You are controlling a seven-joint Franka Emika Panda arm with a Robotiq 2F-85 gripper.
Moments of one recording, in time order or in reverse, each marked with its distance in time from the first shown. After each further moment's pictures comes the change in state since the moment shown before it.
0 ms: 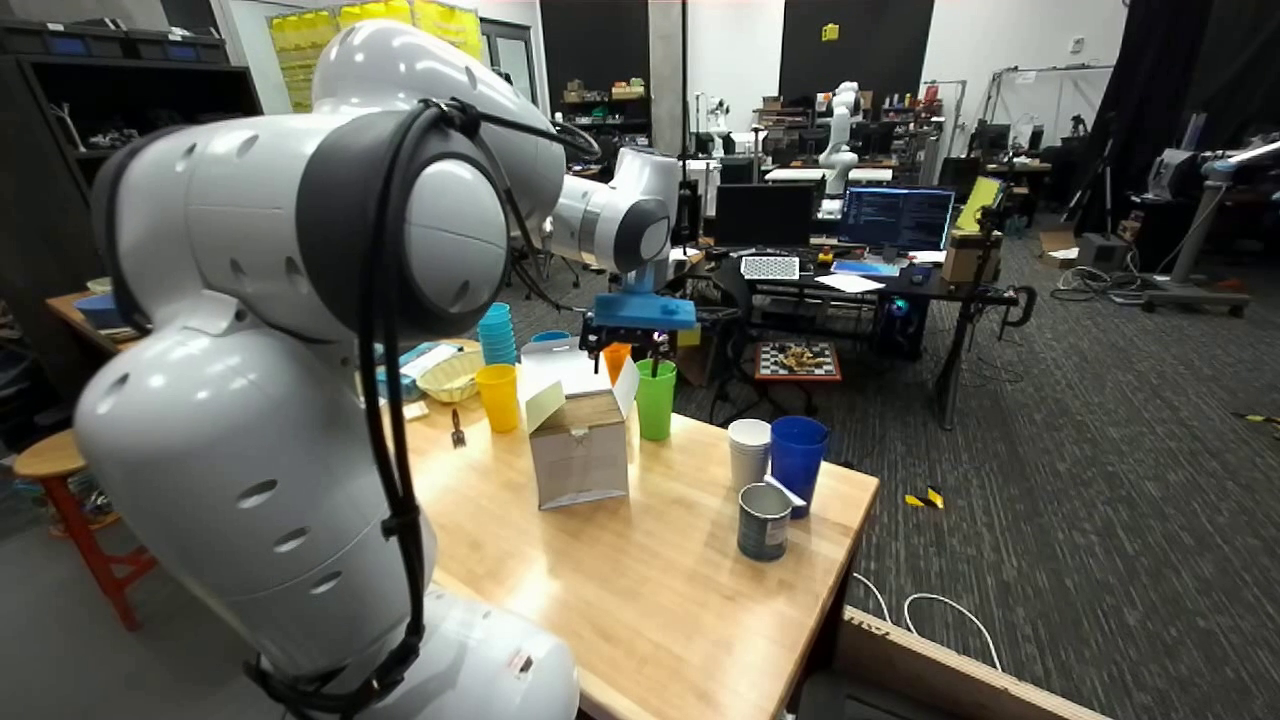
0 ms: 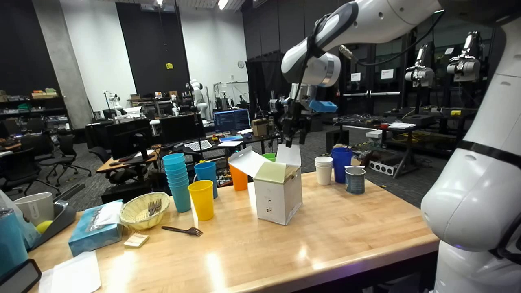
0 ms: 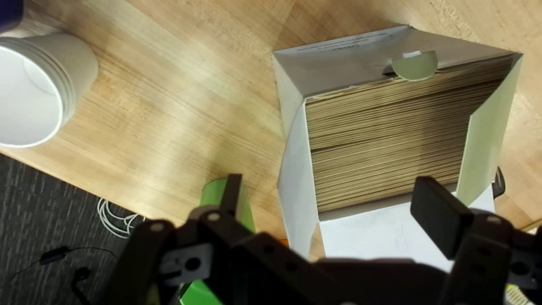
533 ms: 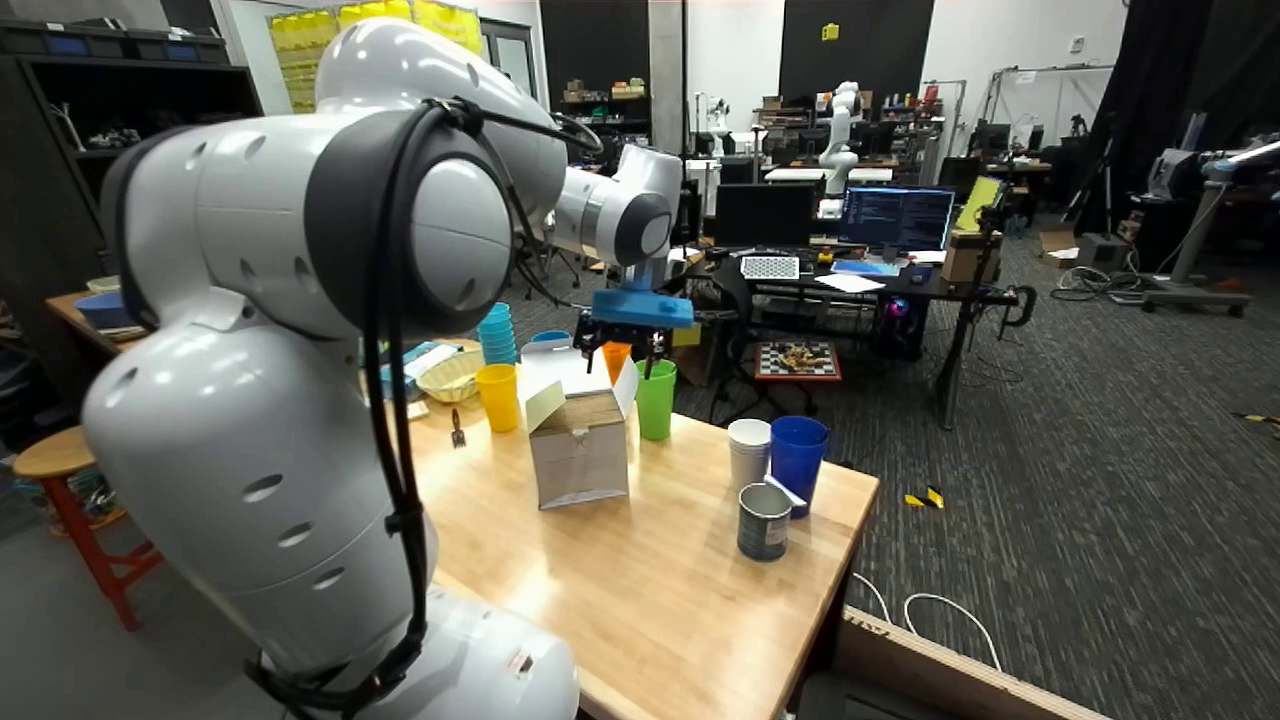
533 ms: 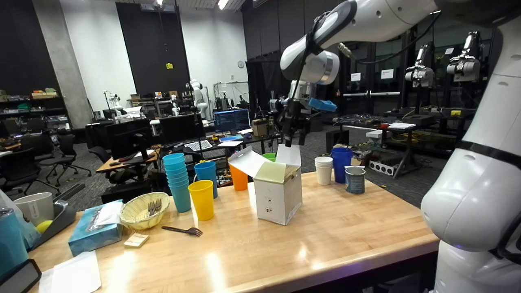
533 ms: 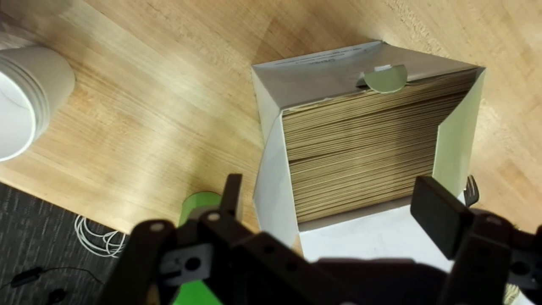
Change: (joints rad) arm -0.001 0.012 0.001 0.030 0.026 -0.079 -0.014
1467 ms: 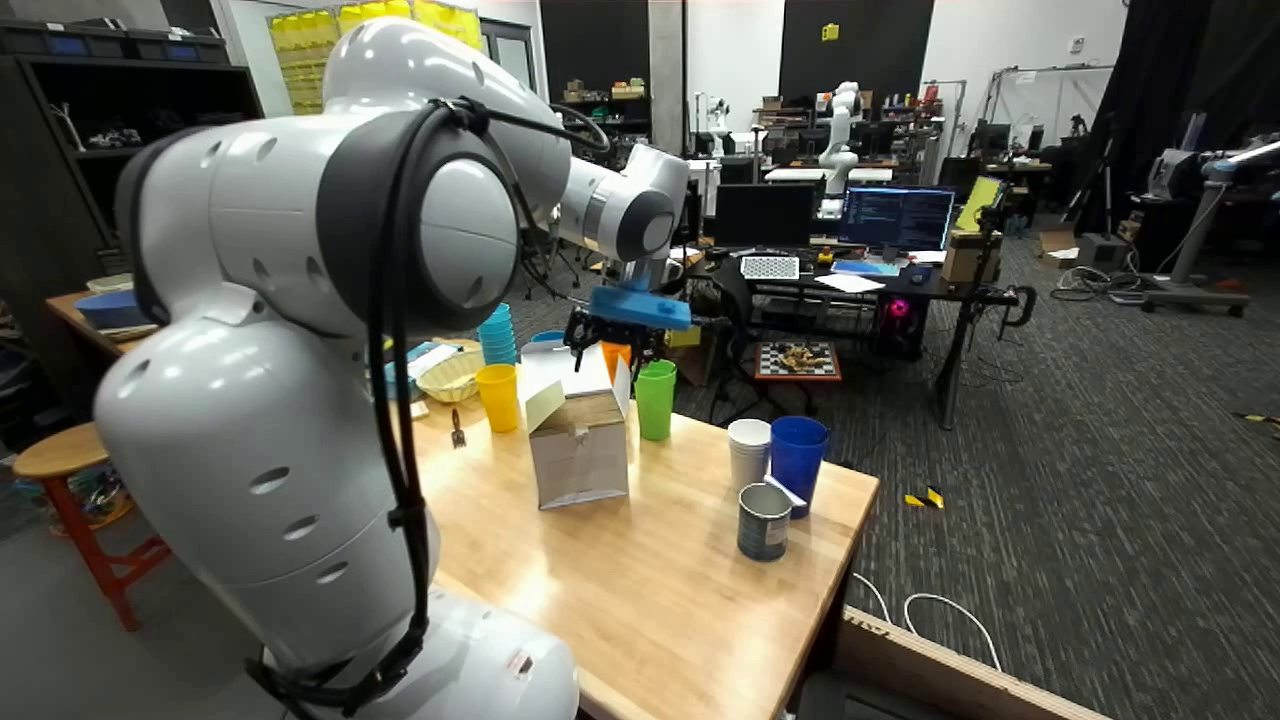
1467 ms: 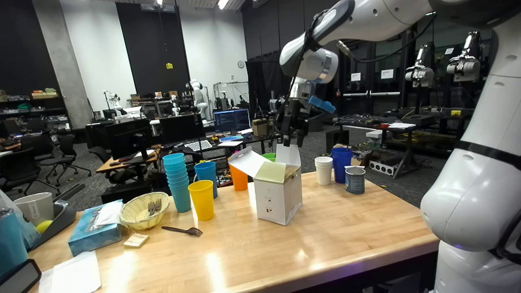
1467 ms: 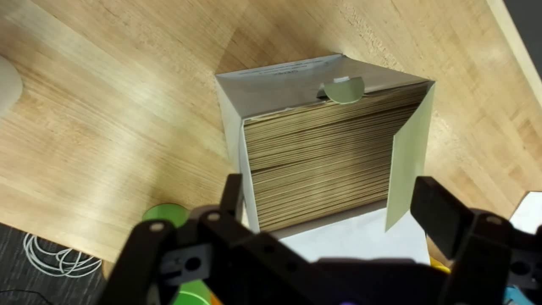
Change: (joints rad) arm -0.005 0.017 0.000 0.032 0.071 -0.096 -0.059
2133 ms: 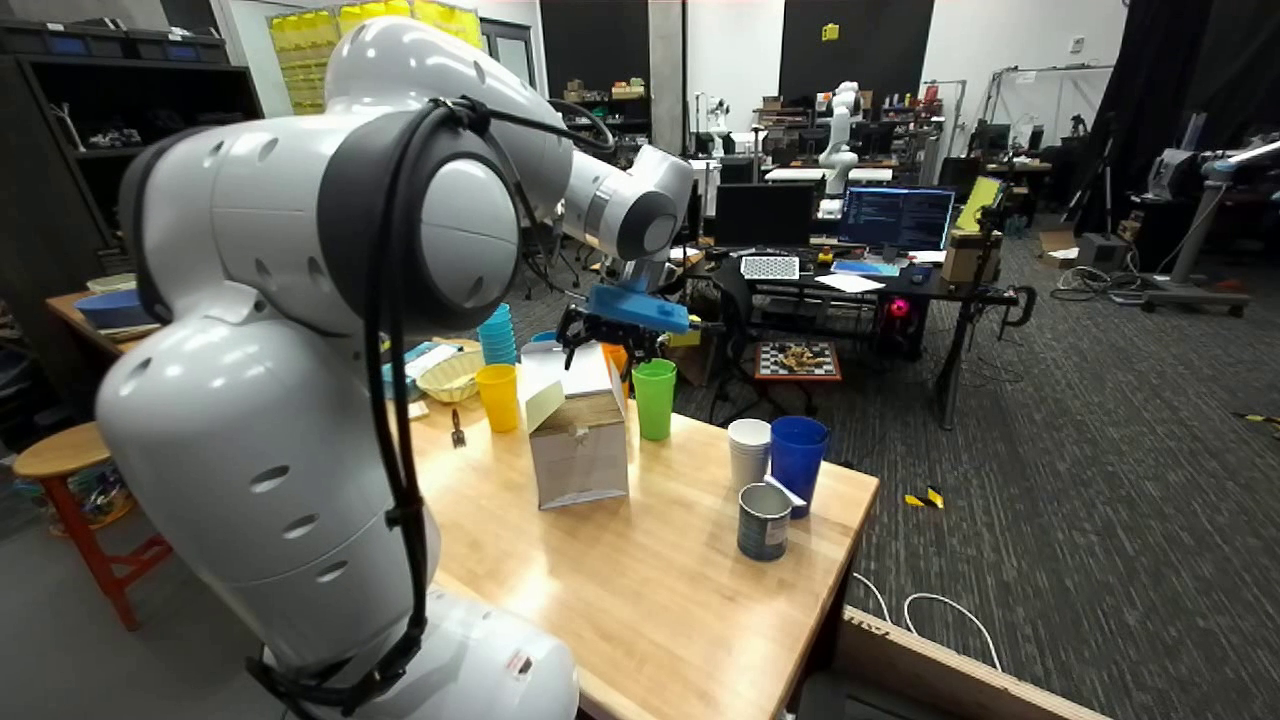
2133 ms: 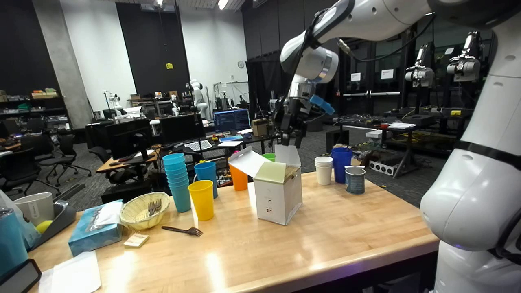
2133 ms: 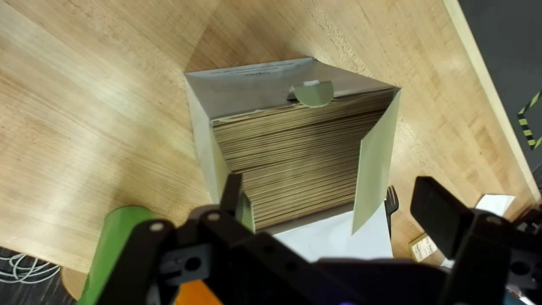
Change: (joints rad) arm -0.007 0.004 0.000 0.008 0.062 -0.055 -0.068
